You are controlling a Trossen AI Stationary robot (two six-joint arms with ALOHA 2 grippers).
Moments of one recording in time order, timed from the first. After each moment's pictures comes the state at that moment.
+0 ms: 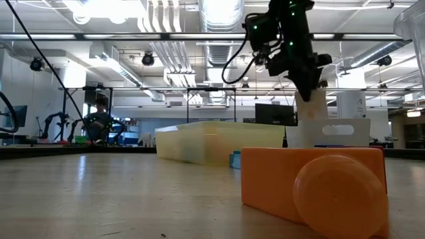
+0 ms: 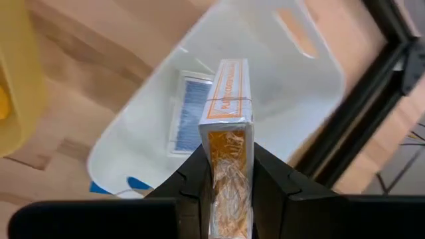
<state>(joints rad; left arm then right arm) -0.23 1.06 1.30 -0.81 -0.46 -0.24 -0.34 1.73 1.50 -1.47 0.26 0.65</state>
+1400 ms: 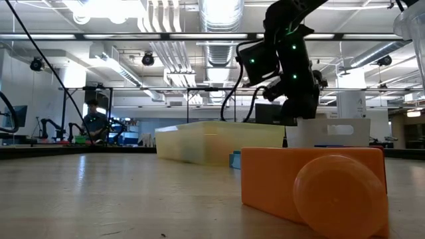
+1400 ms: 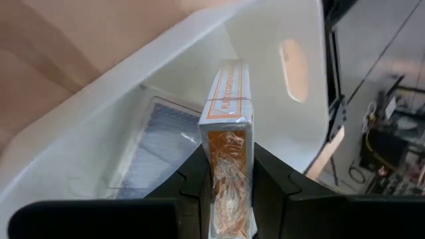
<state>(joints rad) -0.23 1.06 1.30 -0.81 -0.46 -0.23 -0.23 1.88 1.33 -1.35 0.56 0.55</state>
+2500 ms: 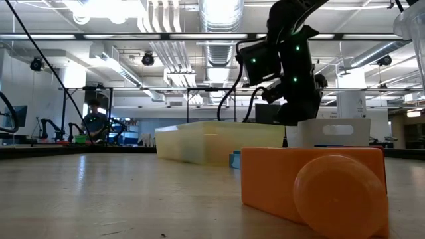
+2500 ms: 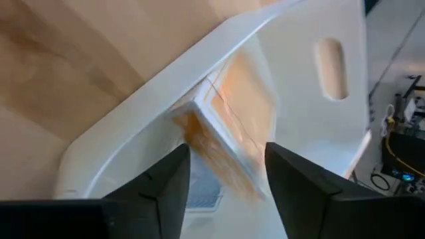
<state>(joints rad) -0.23 1.06 1.30 -0.81 -0.46 -0.24 -0.16 1.87 1.27 -1.25 0.55 0.64</state>
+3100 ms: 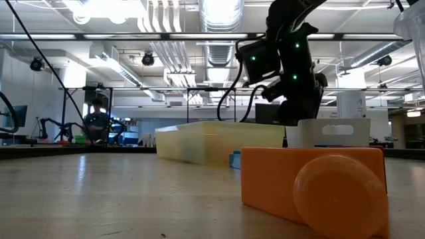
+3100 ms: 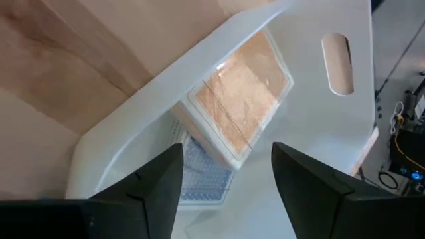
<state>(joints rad) -0.23 1.06 1.30 -0.81 -0.46 -0.23 -0.16 1.87 1.29 -1.27 0.51 0.65</state>
